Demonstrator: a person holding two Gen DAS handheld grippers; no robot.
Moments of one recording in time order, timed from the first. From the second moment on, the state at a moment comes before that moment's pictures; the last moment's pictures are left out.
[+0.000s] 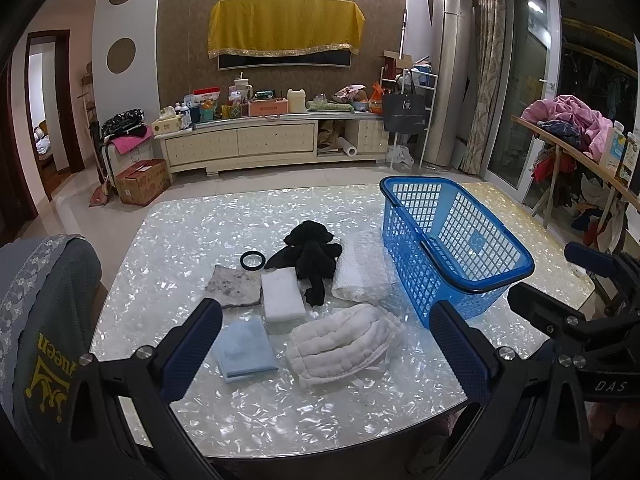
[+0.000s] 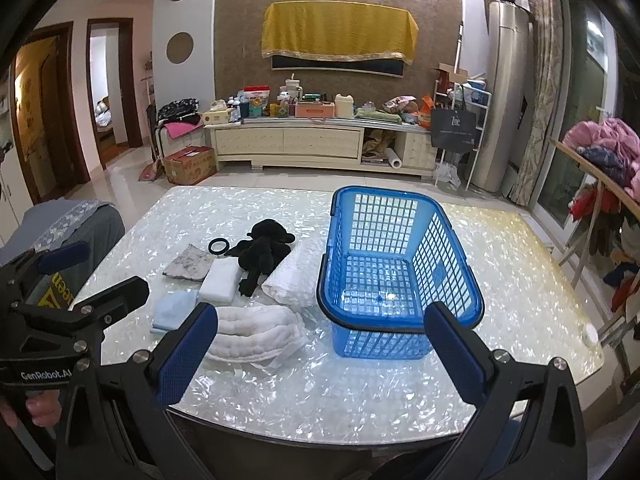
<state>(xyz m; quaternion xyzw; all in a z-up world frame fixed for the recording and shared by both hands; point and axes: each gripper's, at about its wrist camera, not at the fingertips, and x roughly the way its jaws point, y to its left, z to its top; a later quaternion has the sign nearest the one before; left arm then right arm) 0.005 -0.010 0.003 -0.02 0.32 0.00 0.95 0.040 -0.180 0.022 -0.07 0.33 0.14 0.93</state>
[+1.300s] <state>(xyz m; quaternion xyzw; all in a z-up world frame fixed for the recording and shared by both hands) 0.089 0.130 -0.130 -0.08 0.51 0.03 0.86 0.150 -0.055 -0.131 -0.19 0.53 0.25 0.79</state>
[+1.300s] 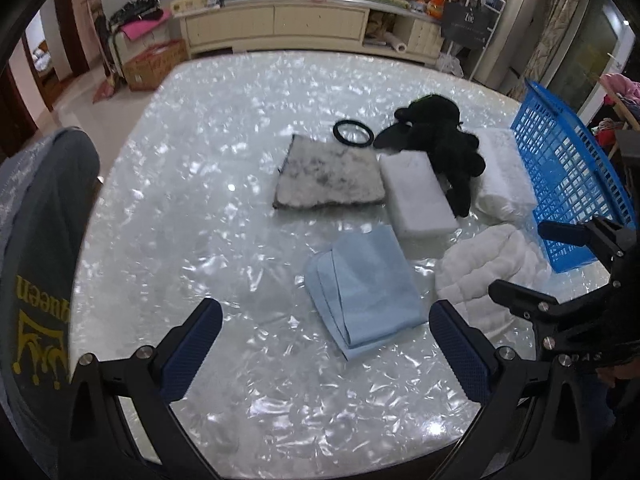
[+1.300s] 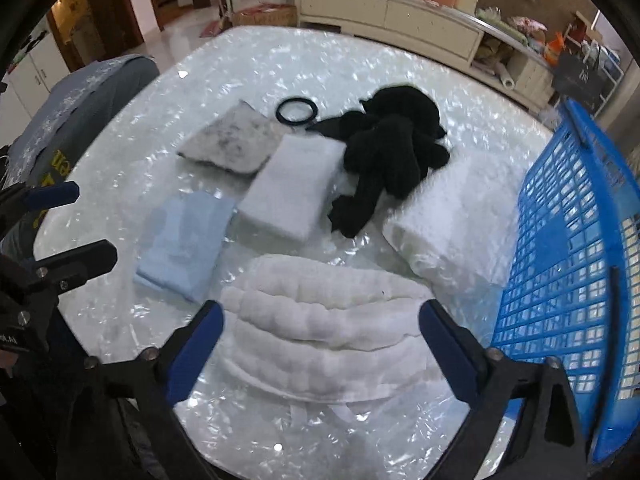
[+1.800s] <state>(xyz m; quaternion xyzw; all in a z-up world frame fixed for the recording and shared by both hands) 0.121 0.139 -0.184 -0.10 0.58 0.04 0.81 0.161 -0.068 -0.167 -0.17 0.57 0.24 0.77</state>
